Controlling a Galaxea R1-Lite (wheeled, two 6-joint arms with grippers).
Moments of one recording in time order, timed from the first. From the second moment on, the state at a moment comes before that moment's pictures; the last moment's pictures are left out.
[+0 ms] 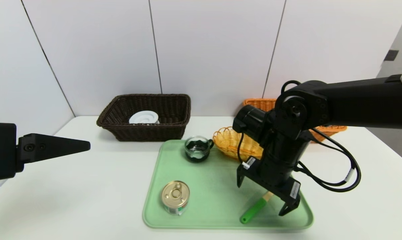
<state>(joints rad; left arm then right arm) -0.45 1.09 -1.16 0.59 0.01 -0.43 0.65 2.05 -1.64 1.04 0.04 1.29</state>
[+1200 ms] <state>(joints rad) -0.45 1.06 -1.16 0.61 0.01 -0.43 0.63 2.09 -1.66 1.04 0.06 1.30</state>
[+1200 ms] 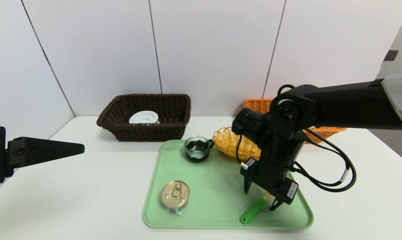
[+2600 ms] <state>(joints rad) -0.45 1.06 -1.16 0.61 0.02 -0.43 0.48 1.80 -1.69 1.01 0.02 1.25</state>
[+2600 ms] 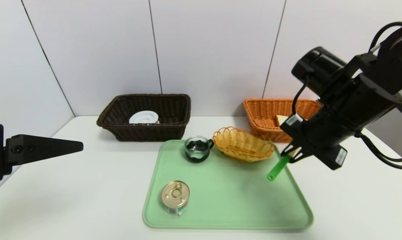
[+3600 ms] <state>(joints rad) -0.45 1.07 -1.13 0.59 0.02 -0.43 0.75 2.01 -1.95 0.06 -0.39 0.56</state>
